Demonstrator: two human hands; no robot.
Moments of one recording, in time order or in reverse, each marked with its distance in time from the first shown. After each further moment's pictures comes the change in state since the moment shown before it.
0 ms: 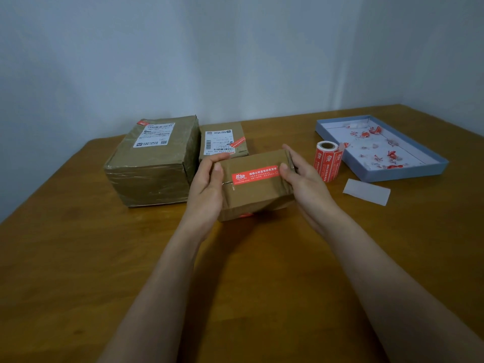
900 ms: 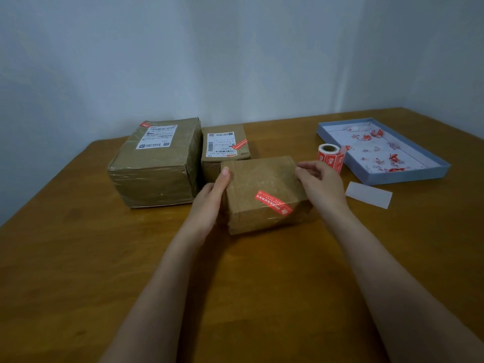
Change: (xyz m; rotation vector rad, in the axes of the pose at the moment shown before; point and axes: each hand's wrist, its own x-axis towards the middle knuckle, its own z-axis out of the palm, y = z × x) left_hand 0.003 -0.016 -0.009 0.164 -0.083 -0.332; right_hand 0.016 0.009 -0.022 -0.366 0.329 0.039
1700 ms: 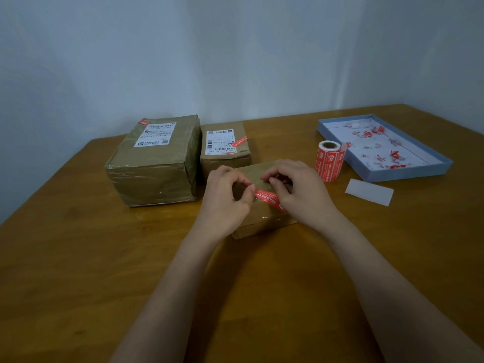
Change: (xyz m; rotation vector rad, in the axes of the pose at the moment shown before) left_hand -0.012 0.016 0.023 0.596 0.158 0.527; right_hand -0.019 -0.006 0.013 -0.398 -0.174 -0.689
